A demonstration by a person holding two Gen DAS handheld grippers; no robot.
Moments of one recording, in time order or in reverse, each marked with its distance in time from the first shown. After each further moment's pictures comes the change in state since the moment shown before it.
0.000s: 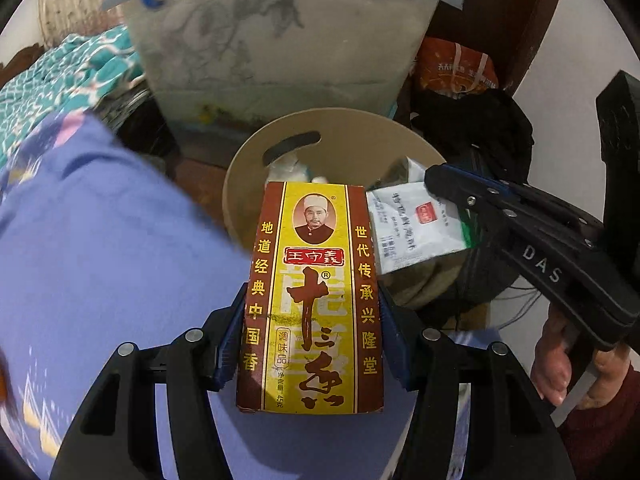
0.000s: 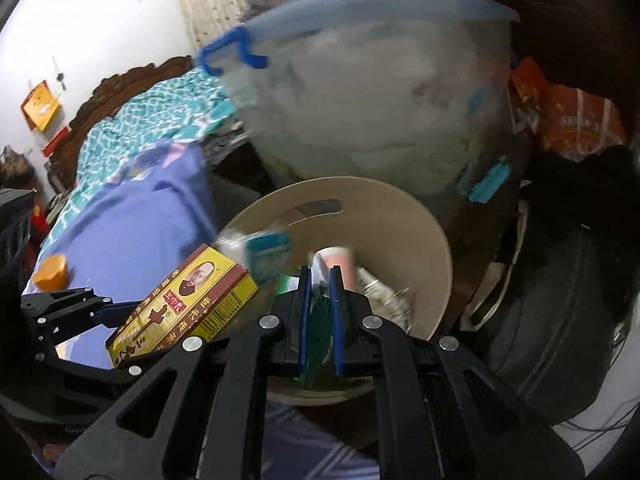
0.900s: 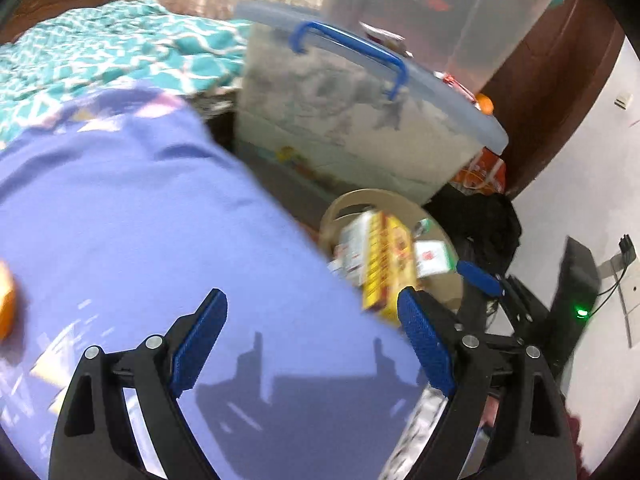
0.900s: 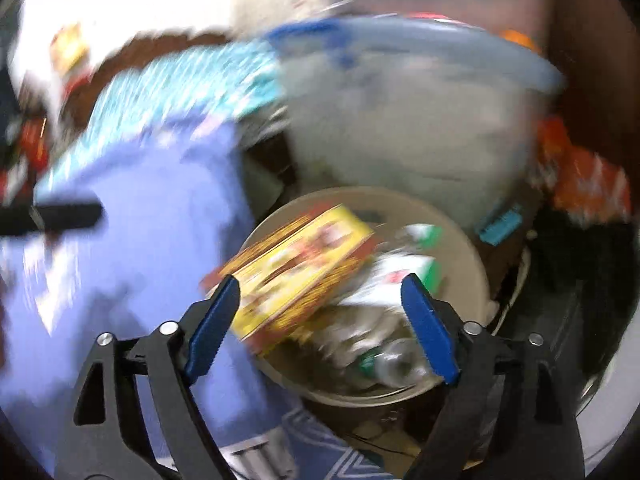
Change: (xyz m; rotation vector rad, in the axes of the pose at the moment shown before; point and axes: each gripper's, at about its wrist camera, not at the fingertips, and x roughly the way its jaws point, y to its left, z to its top) left arm -0.097 0.109 -0.039 -0.312 -0.180 -0.077; right arm -0.001 0.075 -0.015 -0.295 0.005 -0.027
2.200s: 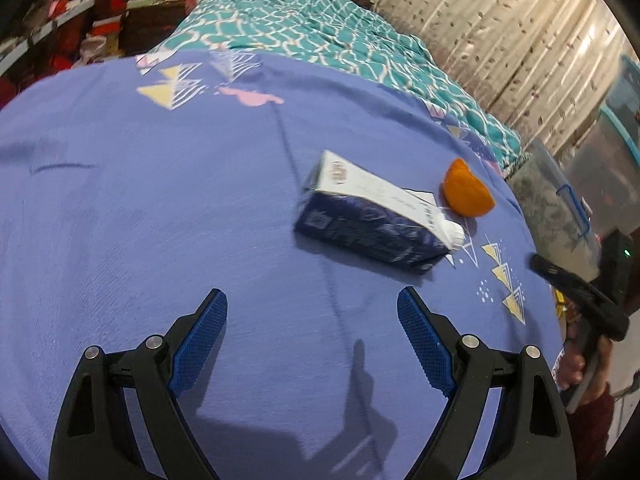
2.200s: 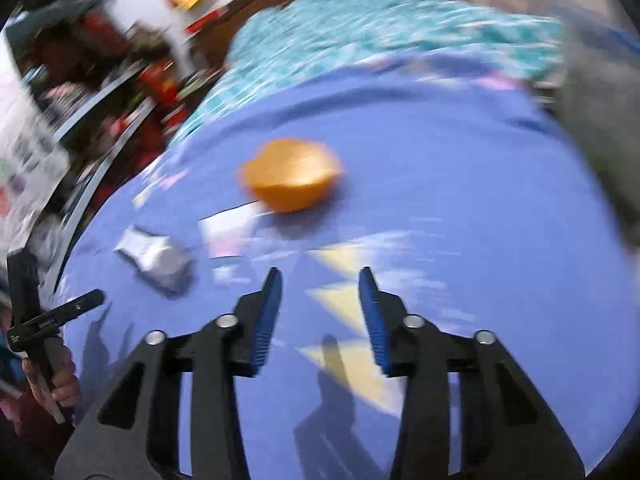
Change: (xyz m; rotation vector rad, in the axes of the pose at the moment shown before) left arm -0.266 0.314 -0.248 -0.599 -0.179 0.350; right arm 0.024 0.303 0.045 -0.116 0.216 0.530
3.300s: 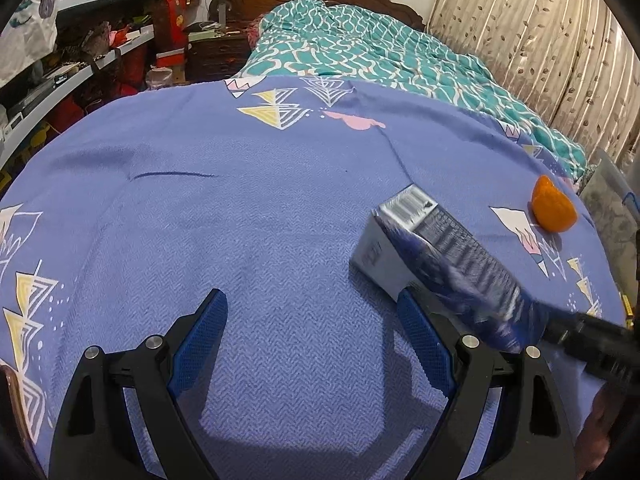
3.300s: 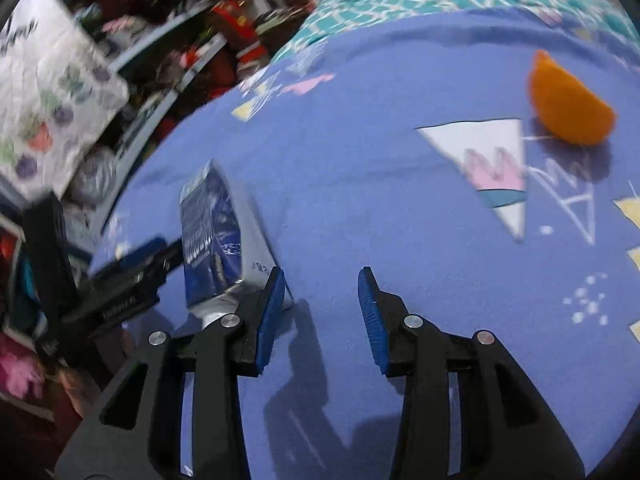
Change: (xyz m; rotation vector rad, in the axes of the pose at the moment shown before) left arm -0.014 0.041 -0.012 0.002 -0.120 0.287; right arm 0.084 0.171 -0.046 -0.137 0.182 0.194
